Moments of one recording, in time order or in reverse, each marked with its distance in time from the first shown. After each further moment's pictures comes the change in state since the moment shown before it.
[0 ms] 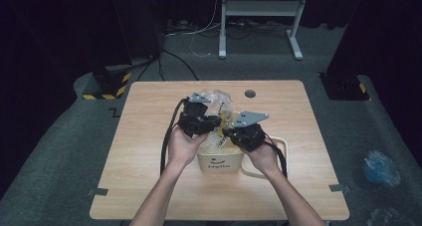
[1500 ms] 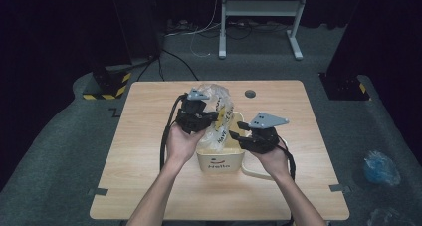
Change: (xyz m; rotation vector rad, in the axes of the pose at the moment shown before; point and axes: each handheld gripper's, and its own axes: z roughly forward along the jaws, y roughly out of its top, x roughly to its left) left arm -0.001 0.010 -0.018 -0.049 0.050 0.035; right arm -0.012 -0.022 -0.029 -0.098 -0.069 0.097
